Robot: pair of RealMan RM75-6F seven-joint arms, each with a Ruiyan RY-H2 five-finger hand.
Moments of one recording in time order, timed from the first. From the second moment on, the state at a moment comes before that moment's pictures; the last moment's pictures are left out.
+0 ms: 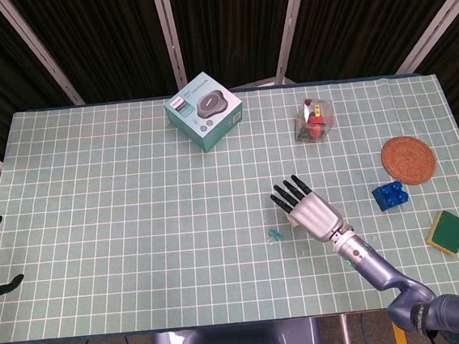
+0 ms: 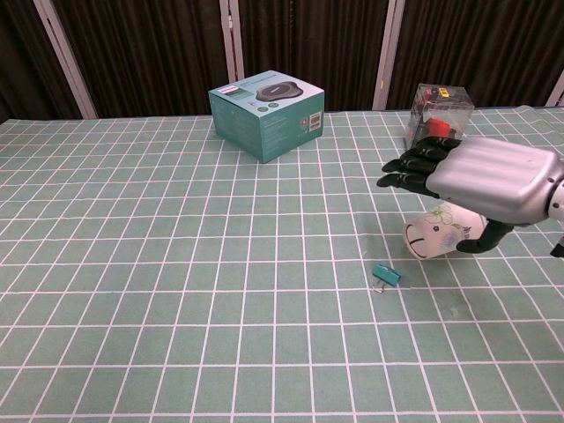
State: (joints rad) left arm -0.11 -1.02 -0.08 -1.82 1.28 1.44 0.28; right arm 0.65 -1.46 0.04 -1.39 -1.52 1.01 -0.62
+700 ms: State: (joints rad) left arm -0.12 -1.02 -0.08 -1.82 1.27 1.43 0.28; right arm 0.63 -1.55 0.00 -1.36 -1.44 0.97 -1.17
